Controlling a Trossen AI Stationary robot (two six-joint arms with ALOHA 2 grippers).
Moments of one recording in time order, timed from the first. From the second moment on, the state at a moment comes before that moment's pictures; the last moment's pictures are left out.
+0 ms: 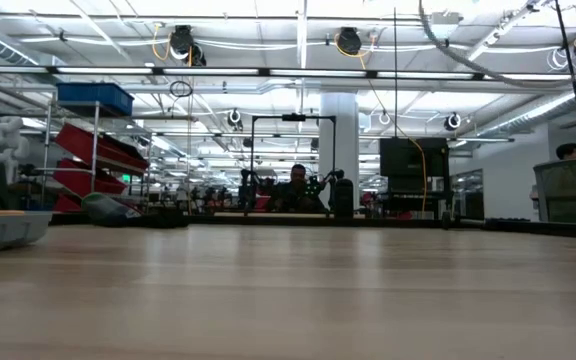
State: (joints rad) left arm -0.40 1.81 1.56 0.13 -0.50 0.06; right arm 0.78 1.12 1.18 -0.50 0.72 0.13
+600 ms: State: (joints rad) left arm -0.50 1.59 1.56 0.02 -0.57 0.19; right arm 0.95 1.12 1.02 -0.37 0.92 0.29
